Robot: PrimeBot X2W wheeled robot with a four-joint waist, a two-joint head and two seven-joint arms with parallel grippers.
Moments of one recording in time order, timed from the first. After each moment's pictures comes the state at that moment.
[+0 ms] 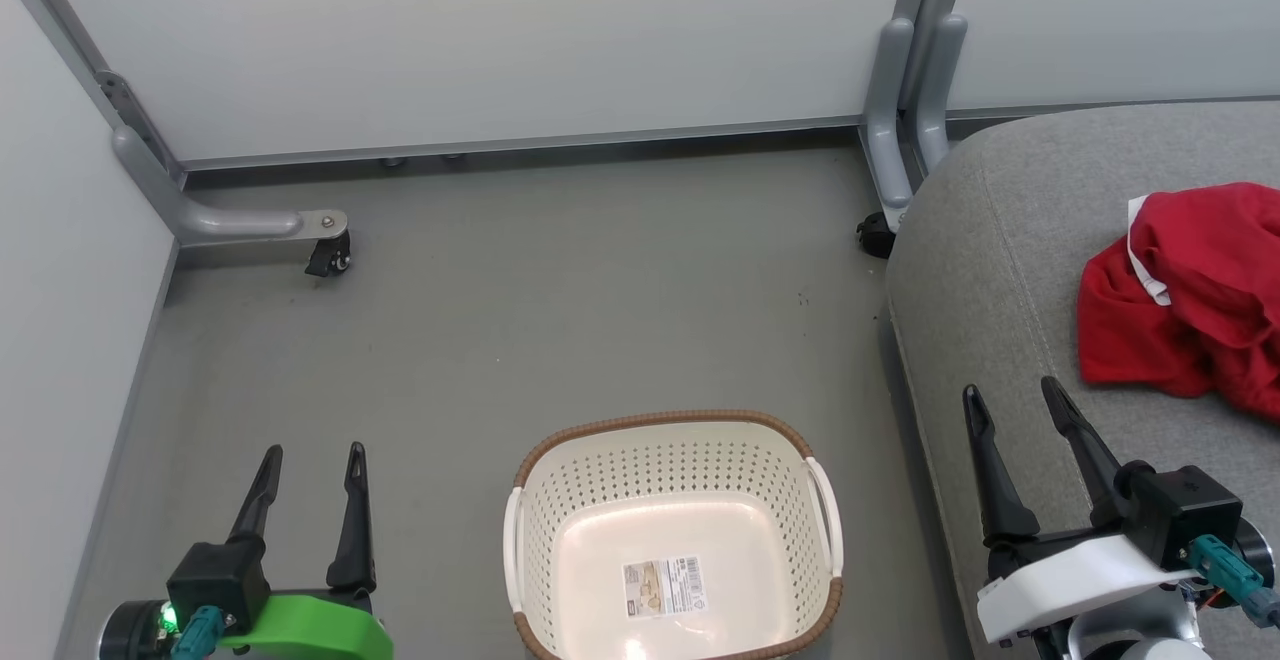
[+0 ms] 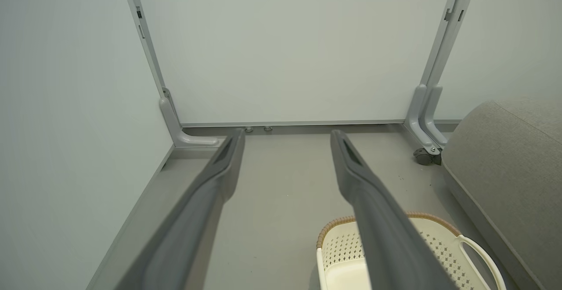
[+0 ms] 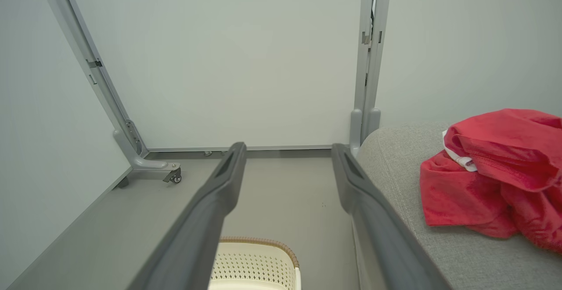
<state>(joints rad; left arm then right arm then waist) 0.00 0.12 -0.06 0.24 -0.19 -0.07 -0.26 0.10 -0.05 0.01 -0.10 0.14 0.13 -0.10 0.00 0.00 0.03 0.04</state>
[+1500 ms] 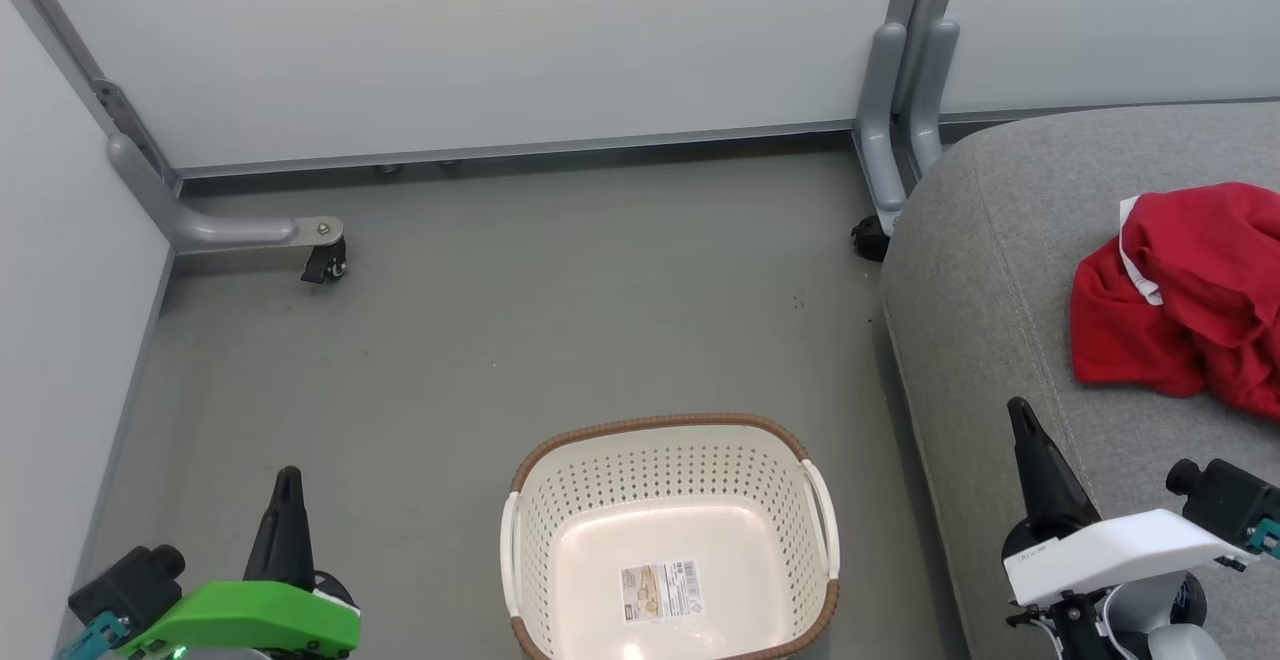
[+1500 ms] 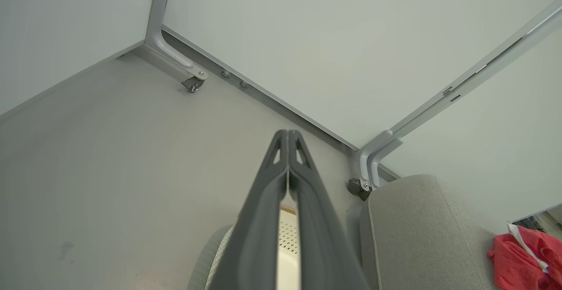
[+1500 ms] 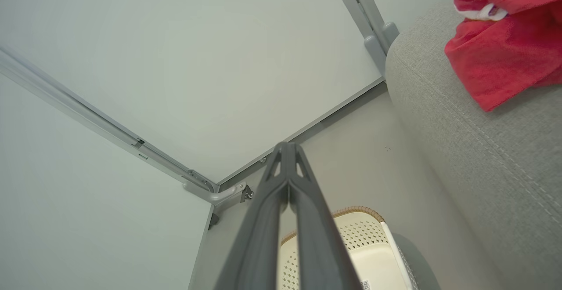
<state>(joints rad) -0.01 0.08 0.01 0.28 -0.74 -0.09 -0.11 0.05 -0.07 0.01 0.06 0.75 0.13 -0.05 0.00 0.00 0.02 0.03</state>
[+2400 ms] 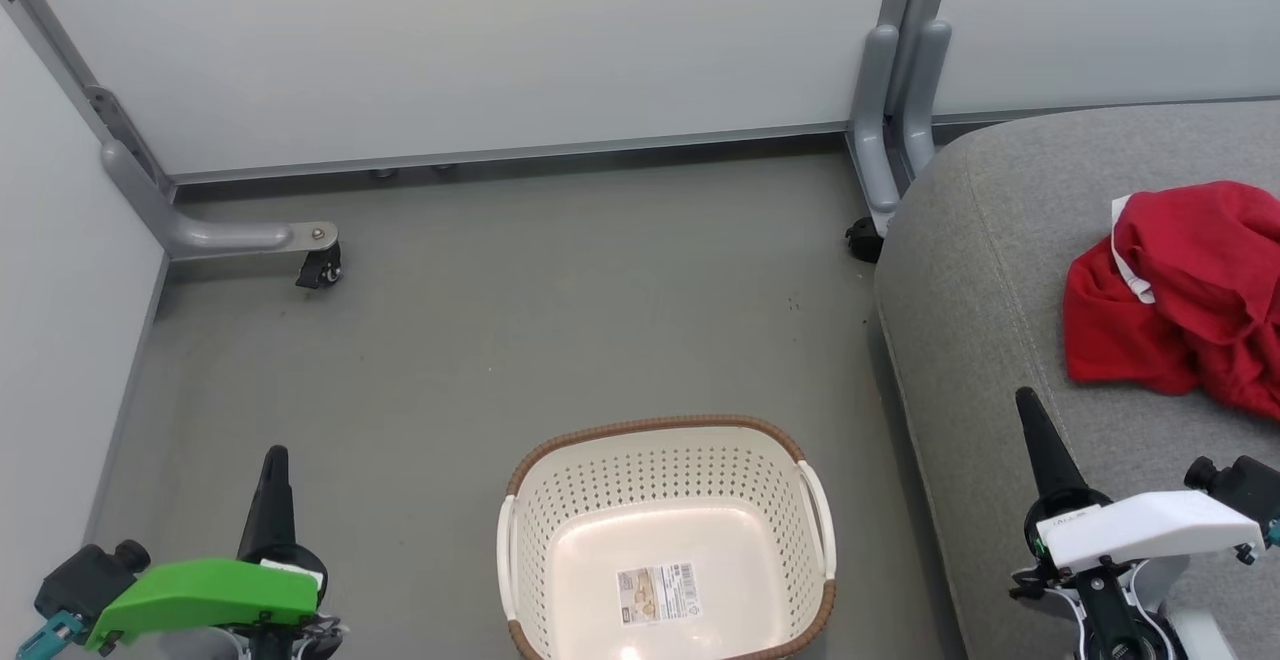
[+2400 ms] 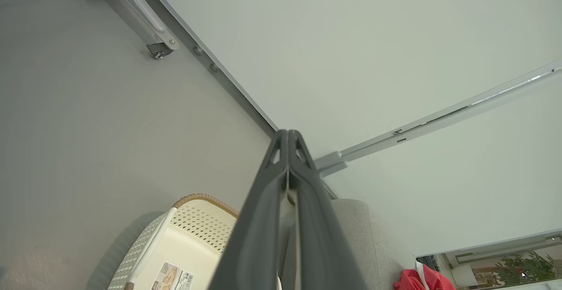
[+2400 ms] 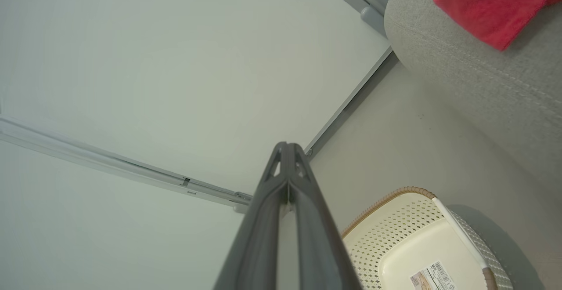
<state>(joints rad) -0.05 0.07 0.05 0.26 -1.07 -0.11 -0.03 -0.01 -0.08 -0.01 0.13 1.10 0.13 0.00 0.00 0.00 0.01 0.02</state>
